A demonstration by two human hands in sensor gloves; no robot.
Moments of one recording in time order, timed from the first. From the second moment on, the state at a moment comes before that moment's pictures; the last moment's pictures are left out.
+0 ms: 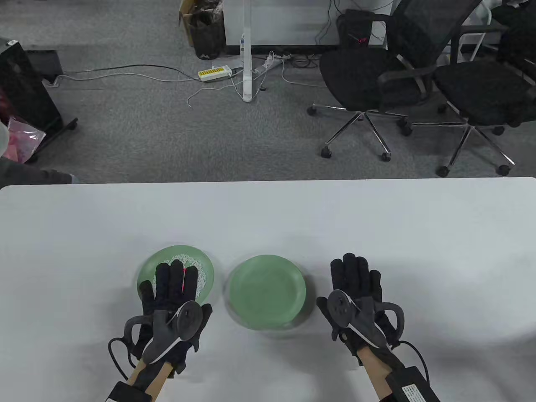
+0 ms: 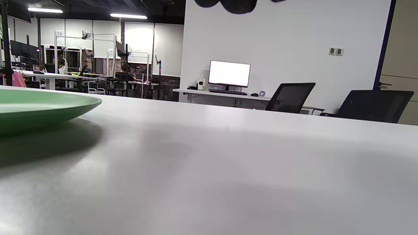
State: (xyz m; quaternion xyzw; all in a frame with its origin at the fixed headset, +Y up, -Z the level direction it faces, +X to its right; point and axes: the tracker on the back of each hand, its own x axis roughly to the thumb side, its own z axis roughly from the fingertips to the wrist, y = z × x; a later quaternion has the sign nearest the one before) left_hand -0.213 -0.724 -0.263 0.05 -0.01 -0.02 1.00; right_hand 0.154 -0.737 -0.295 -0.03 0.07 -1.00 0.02
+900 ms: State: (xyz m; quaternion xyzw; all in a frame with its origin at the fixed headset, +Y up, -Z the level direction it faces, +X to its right) left_hand -0.273 -0.731 -0.296 0.01 0.19 0.05 0.98; right_hand 0.156 -0.727 -0.292 -0.01 0.06 -1.00 0.00
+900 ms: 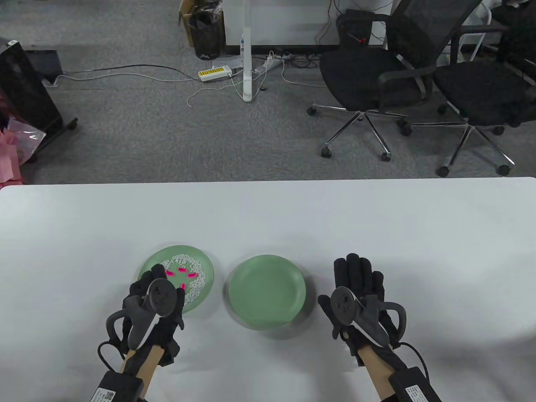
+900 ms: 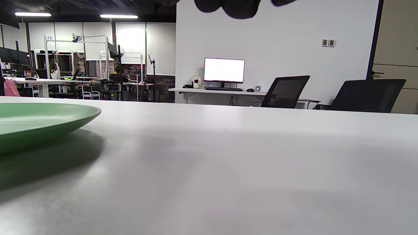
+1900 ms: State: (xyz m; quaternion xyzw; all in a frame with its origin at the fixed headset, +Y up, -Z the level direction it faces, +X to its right) left_hand -0.376 -0.789 -0.304 -0.10 0.34 0.46 0.81; right_hand 0.129 -0.723 -0.288 -0.04 0.06 -1.00 -0.03
